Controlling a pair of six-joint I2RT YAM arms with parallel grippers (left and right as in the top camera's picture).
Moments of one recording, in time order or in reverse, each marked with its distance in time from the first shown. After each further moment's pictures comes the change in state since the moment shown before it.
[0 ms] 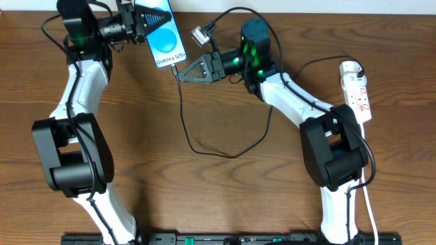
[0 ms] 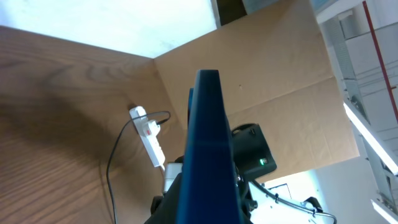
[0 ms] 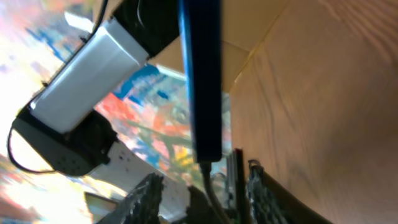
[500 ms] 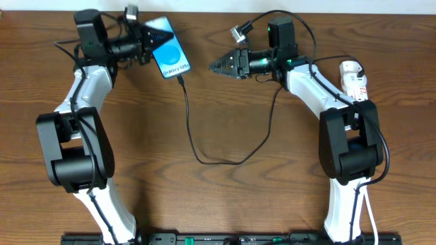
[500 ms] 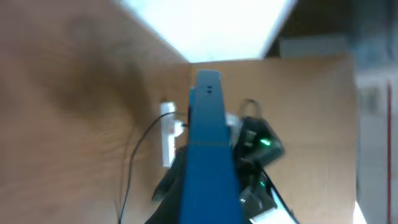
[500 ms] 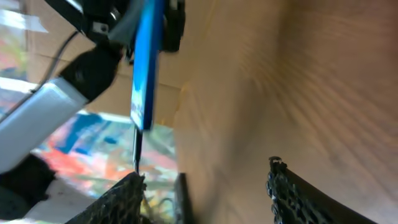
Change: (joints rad) left arm 0.000 0.039 -0.074 -0.430 -0.150 0.169; right arm -0.162 -0.002 0.001 -0.568 0.204 -0.505
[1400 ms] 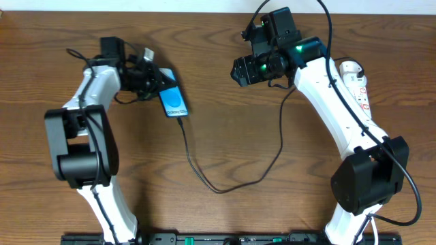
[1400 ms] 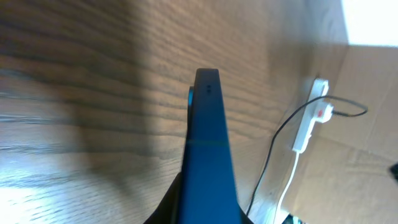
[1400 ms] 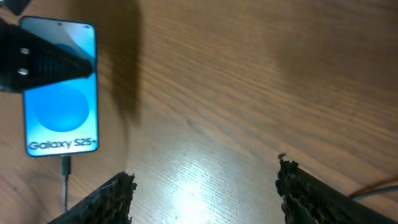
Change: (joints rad) left arm -0.056 0.031 -0.001 -0.763 -0.451 0.669; right arm 0.090 -0.240 0.191 -0.865 0.957 -0.467
